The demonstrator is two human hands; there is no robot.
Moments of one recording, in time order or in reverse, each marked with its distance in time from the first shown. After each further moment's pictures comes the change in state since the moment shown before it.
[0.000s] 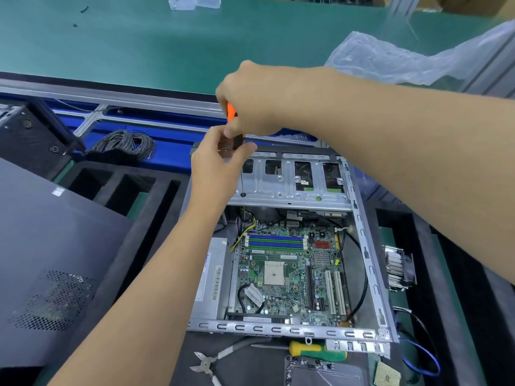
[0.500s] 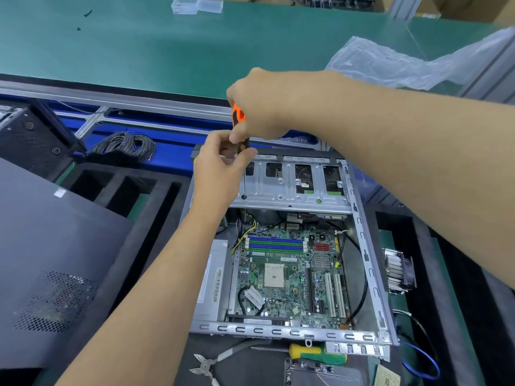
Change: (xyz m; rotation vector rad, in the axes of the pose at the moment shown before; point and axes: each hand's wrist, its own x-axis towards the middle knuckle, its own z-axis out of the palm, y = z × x) left_hand -0.003 0.001 0.000 -0.036 -0.012 -0.019; right_hand -0.005 0.003 -0.002 -0.019 -0.059 0.093
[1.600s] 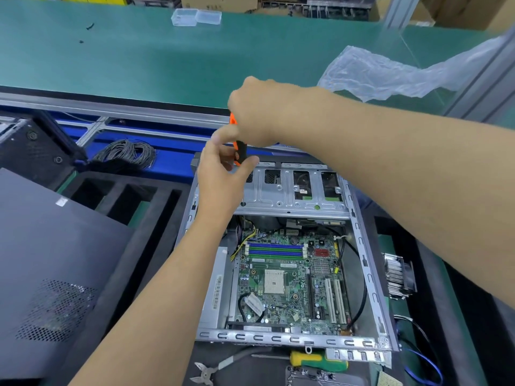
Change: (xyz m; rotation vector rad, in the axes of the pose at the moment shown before) left_hand -0.001 0.003 0.009 -0.005 0.061 -0.052; right_hand -0.003 -0.002 0.000 0.082 0.068 0.016
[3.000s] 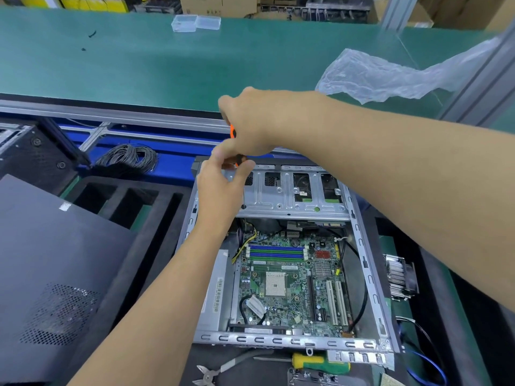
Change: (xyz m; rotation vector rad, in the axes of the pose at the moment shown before) left_hand -0.005 -0.005 -0.002 0.054 -0.022 0.049; right_hand -0.009 -0.005 -0.005 0.015 -0.055 -0.003
